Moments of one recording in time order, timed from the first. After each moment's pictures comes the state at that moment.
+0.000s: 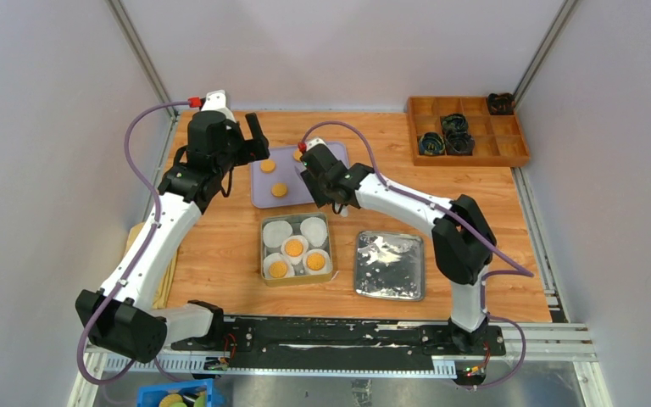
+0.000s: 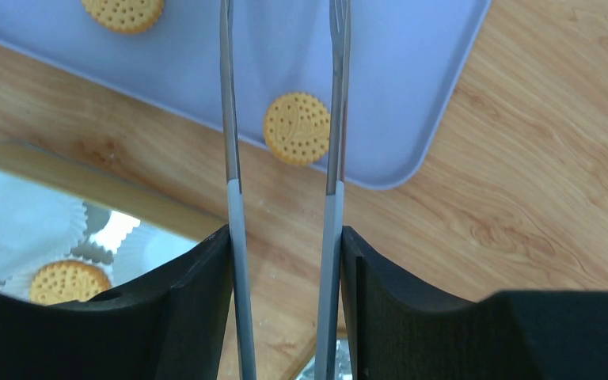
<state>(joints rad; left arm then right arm) -0.28 1.22 1.25 -0.42 -0.17 -0.36 0.87 1.88 1.55 -0.51 0.33 0.16</state>
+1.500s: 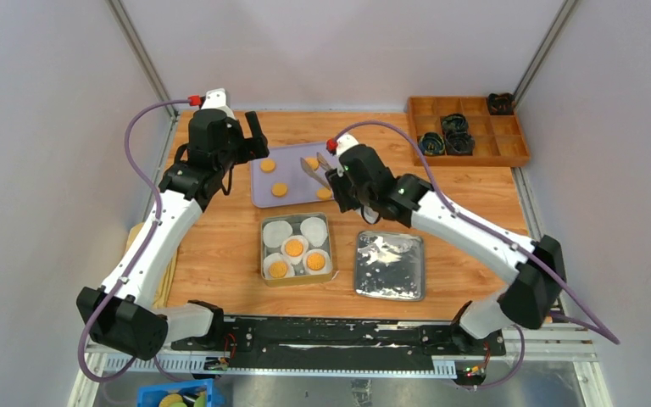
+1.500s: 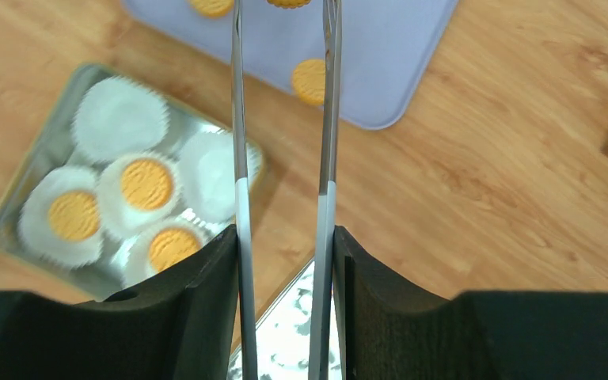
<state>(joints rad) -0.28 1.23 1.26 -0.42 -0.19 -0.35 0.83 1.52 1.38 -0.54 0.22 0.13</state>
